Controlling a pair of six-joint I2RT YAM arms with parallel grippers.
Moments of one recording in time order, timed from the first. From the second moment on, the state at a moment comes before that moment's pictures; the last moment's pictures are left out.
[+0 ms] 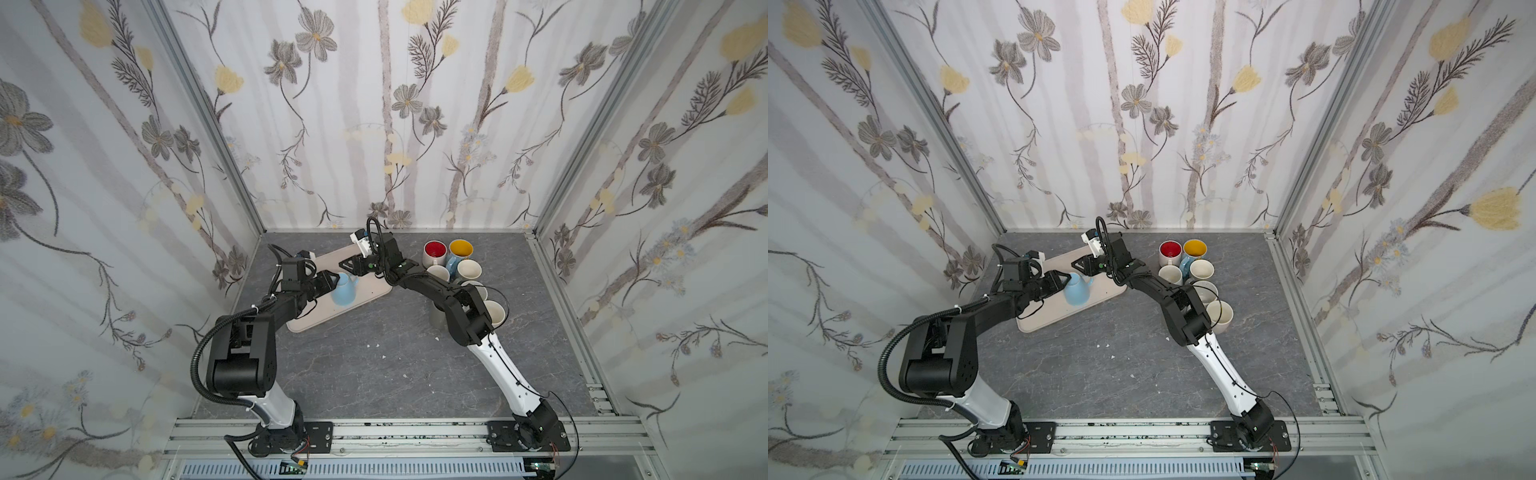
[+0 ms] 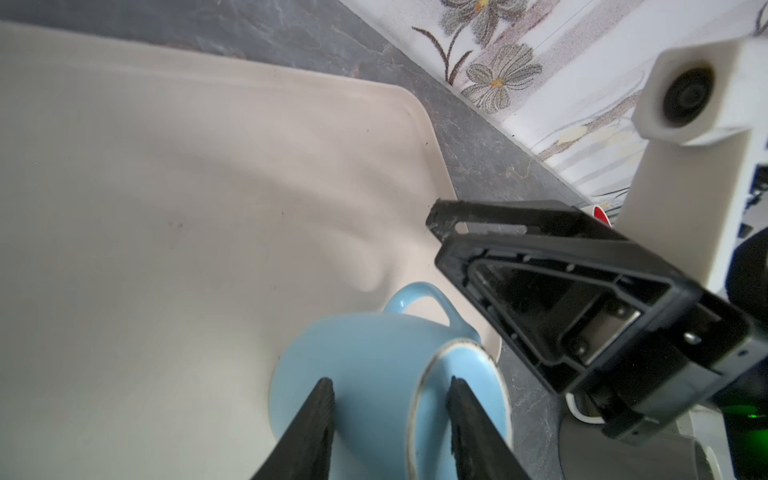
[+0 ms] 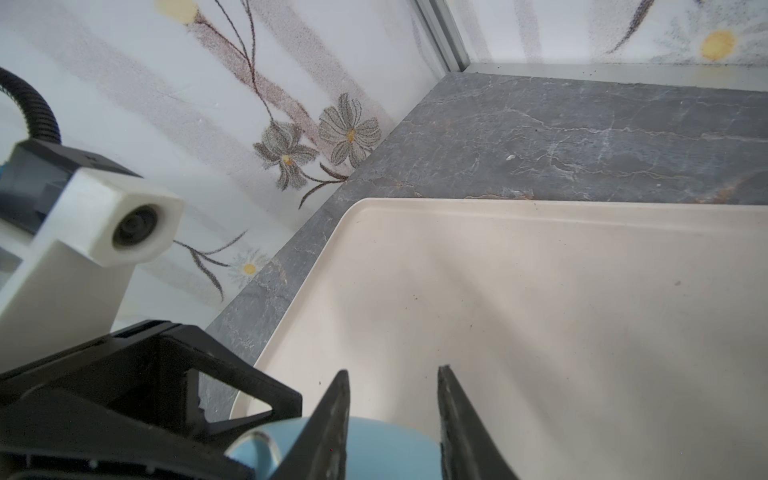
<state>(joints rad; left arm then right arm) 0.00 1.69 0.92 0.09 0.46 -0.46 0.68 2.72 2.34 0.04 -0.61 0.44</state>
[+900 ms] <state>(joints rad) -0.02 1.85 1.22 -0.06 0.47 -0.38 0.68 2.42 1.85 -0.07 -0.62 0.33</state>
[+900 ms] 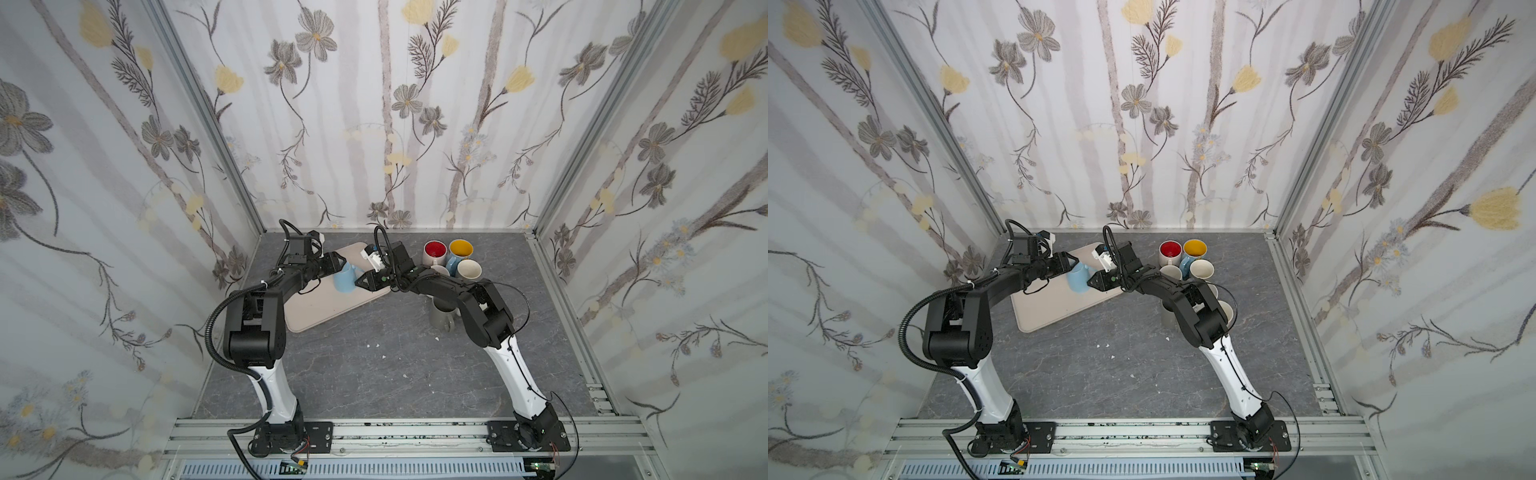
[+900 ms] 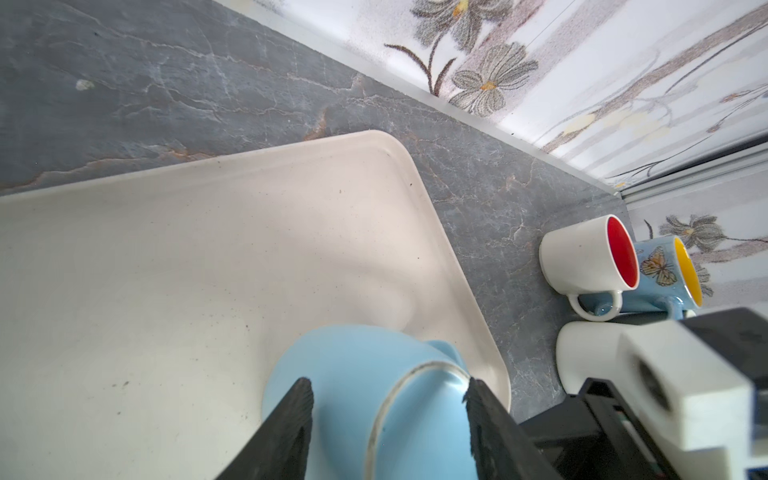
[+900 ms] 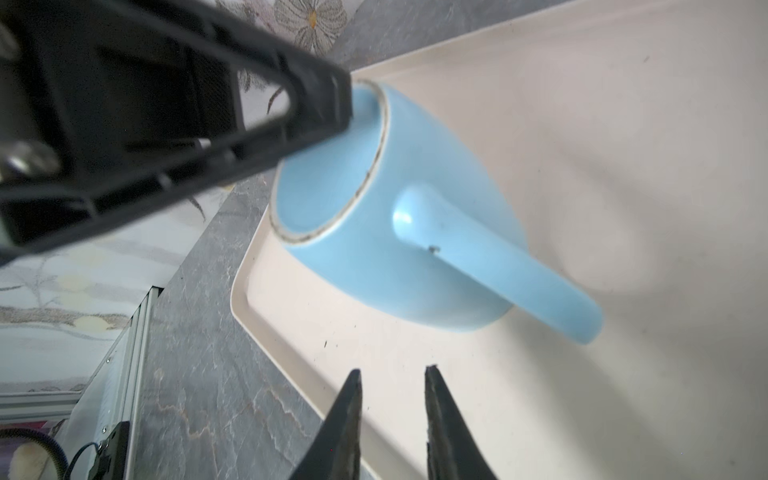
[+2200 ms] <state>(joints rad) 0.01 1.72 0.96 0.07 0.46 -0.55 0.70 2.58 2.09 -0.11 -0.55 0.29</state>
